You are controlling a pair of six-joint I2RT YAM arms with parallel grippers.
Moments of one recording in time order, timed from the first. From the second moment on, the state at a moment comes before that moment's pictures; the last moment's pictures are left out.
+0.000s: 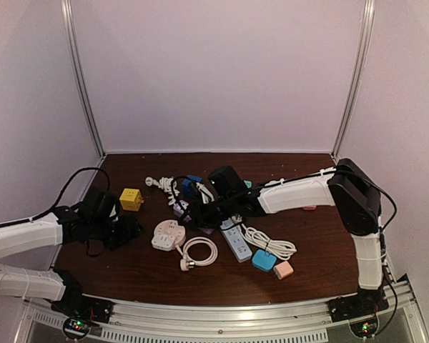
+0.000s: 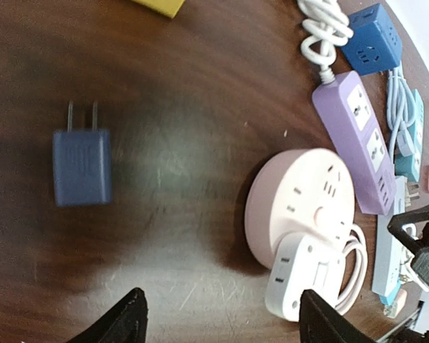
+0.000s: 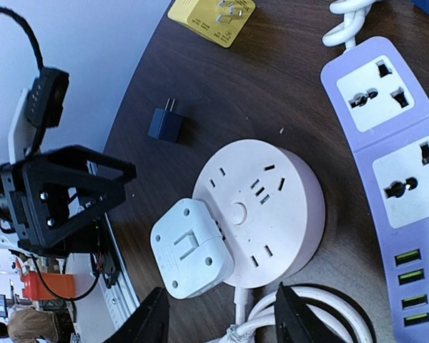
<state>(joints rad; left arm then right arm) -0.56 1.08 0.55 -0.41 0.02 -0.88 0.93 2.10 1.44 0.01 -0.46 0.71</state>
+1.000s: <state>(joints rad) -0.76 1.20 0.21 0.39 0.04 -1.59 0.94 2.14 1.47 0.01 -0.47 0.71</state>
